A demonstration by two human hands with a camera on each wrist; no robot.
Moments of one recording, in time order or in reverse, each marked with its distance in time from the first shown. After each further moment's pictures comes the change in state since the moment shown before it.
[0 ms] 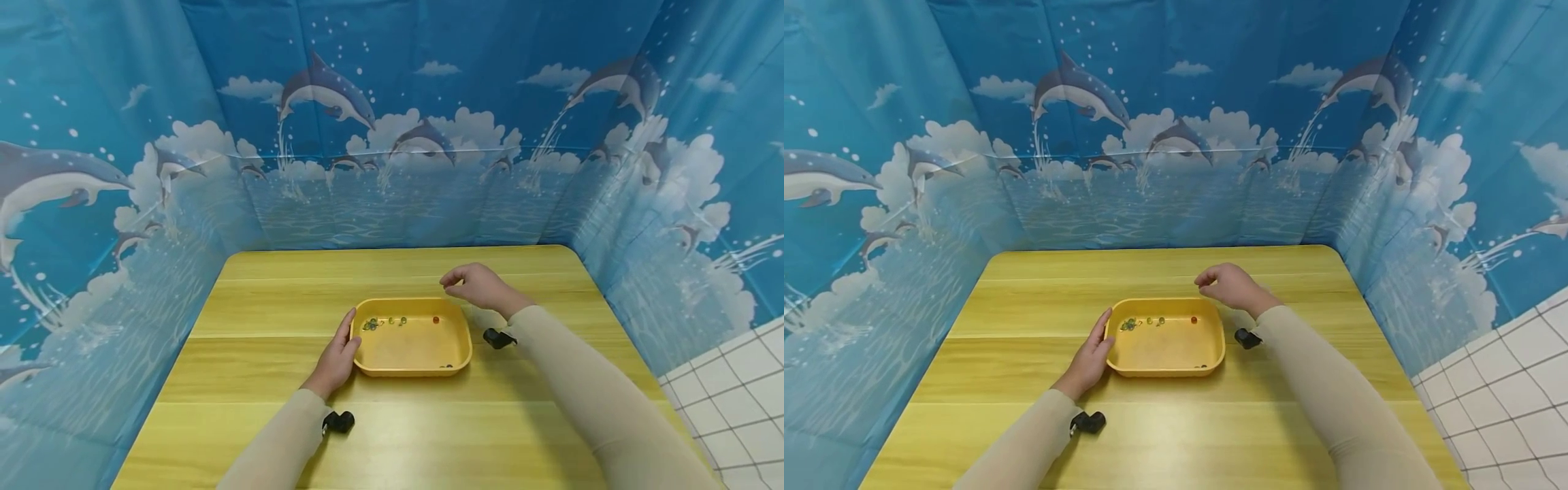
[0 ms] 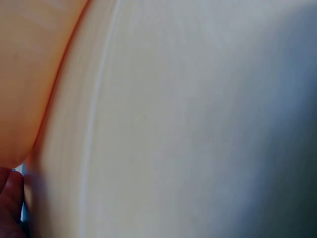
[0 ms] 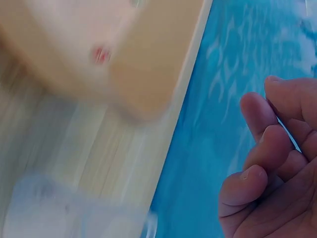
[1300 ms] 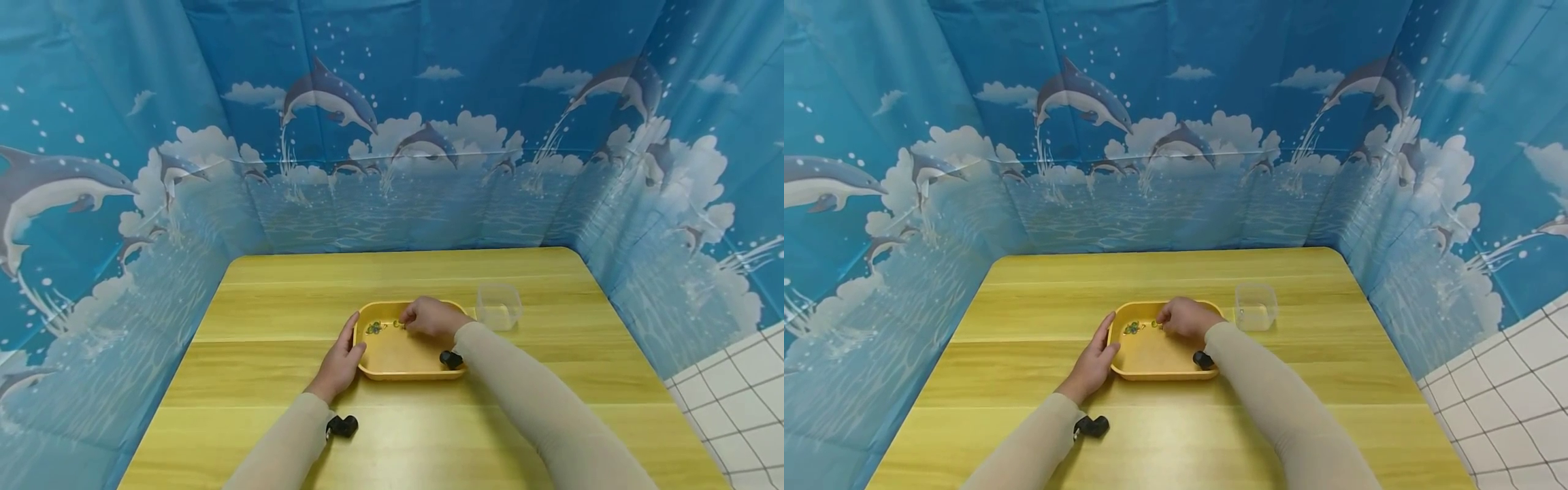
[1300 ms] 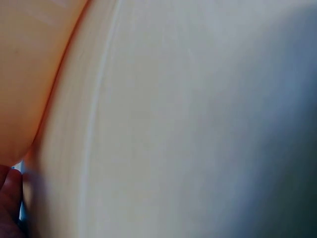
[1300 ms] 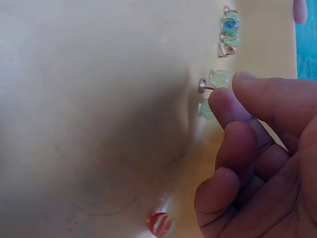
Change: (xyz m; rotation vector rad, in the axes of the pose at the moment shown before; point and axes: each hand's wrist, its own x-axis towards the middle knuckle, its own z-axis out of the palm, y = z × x) left_hand 0.000 0.002 0.003 0.027 0.024 -0.031; right_hand 0.049 -0.018 0.104 0.051 -0.200 0.008
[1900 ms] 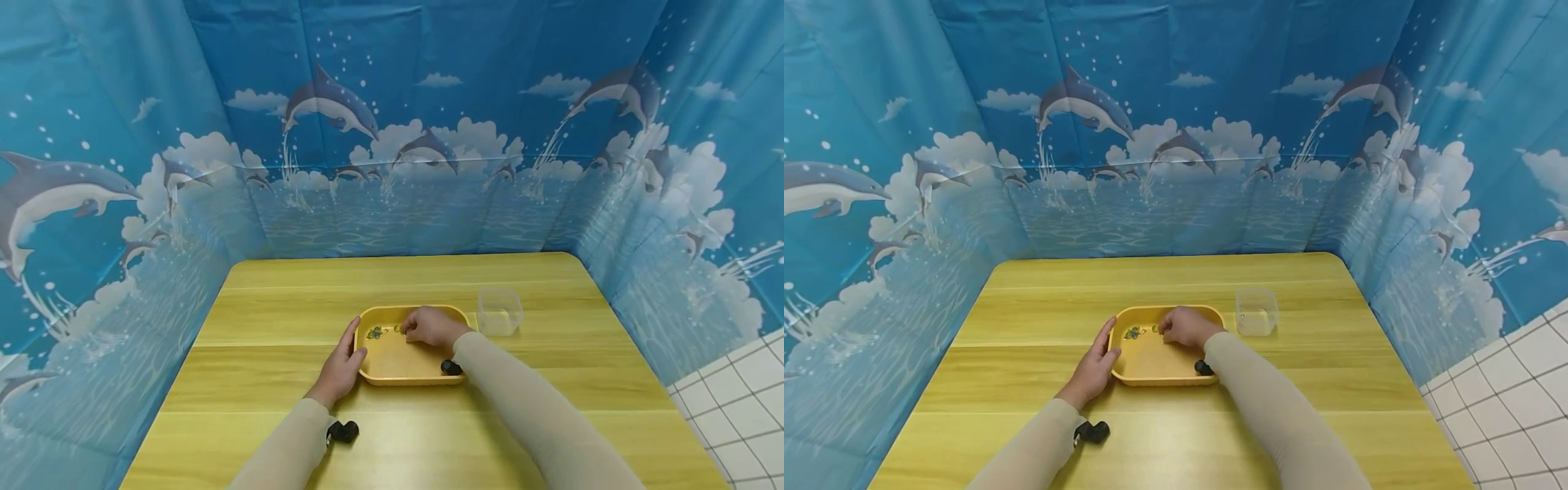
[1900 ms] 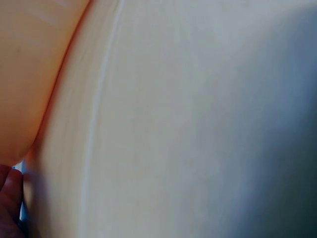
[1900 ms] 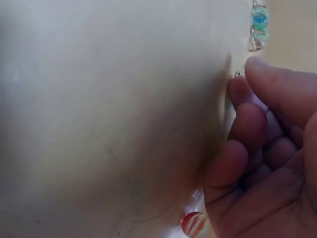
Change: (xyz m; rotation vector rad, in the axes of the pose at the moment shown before) left_hand -0.001 -0.002 0.000 -0.014 -0.001 0.004; right_hand 0.005 0.015 0.014 -0.105 0.061 -0.072
